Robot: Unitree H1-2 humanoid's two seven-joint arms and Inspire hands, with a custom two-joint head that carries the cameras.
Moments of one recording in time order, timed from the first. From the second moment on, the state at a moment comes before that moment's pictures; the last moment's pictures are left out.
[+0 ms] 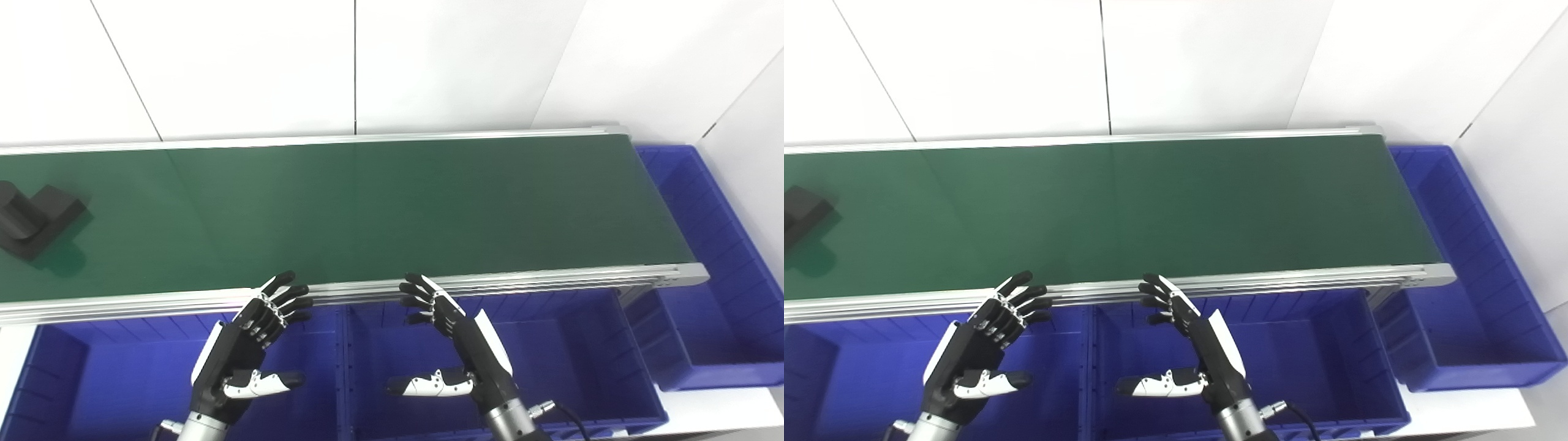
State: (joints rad) left arm 0.25 0.10 -0.09 0.13 -0.31 -0.40 -0.43; right arm 0.27 -0.05 0.26 -0.02 -0.19 -0.33 0.10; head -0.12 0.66
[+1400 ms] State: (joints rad) left arm 0.20 0.00 -0.10 0.27 -0.18 -0.43 -0.39; right arm 0.22 -0.13 0.21 0.14 -0.11 -0.41 0.12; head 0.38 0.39
